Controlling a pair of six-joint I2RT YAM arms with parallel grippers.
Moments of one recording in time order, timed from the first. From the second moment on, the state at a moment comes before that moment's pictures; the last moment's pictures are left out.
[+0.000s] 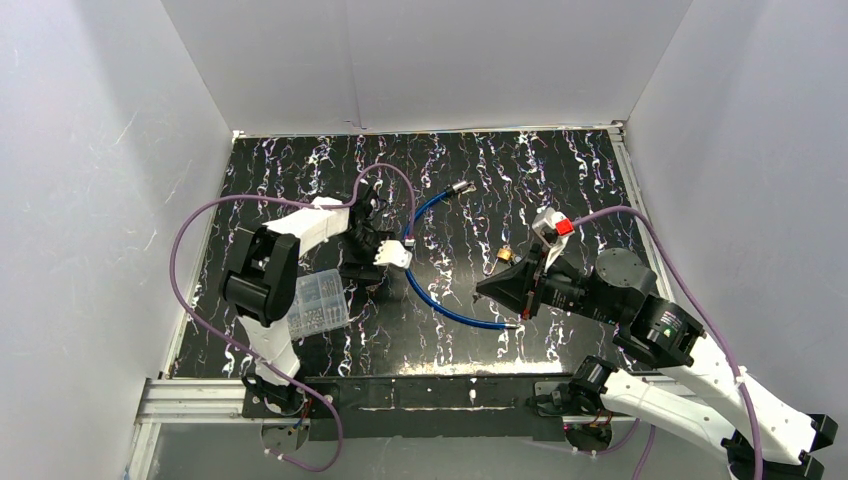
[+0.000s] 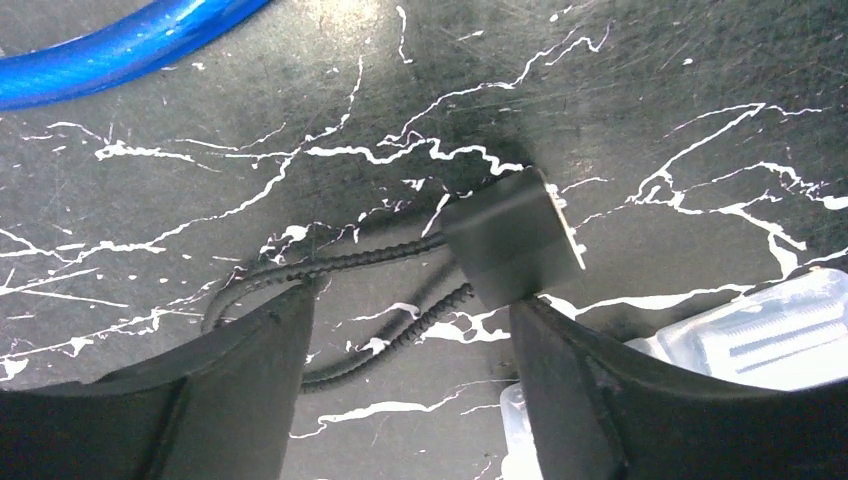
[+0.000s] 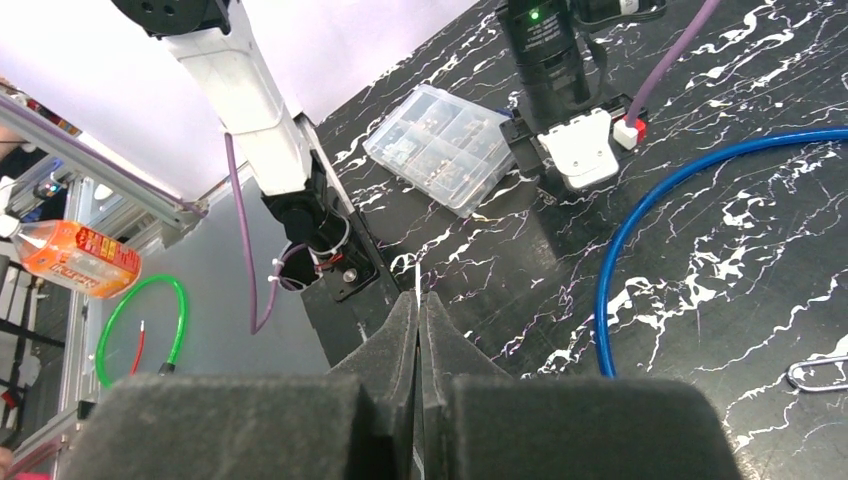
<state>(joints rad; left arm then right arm) -0.40 1.84 1.24 -0.93 0.29 1.45 0.94 0.60 0.89 -0.41 -0.25 0.39</state>
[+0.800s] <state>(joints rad) -0.52 1.74 1.17 -0.92 0.39 1.33 0.92 0.60 0.89 -0.41 -0.24 0.39</state>
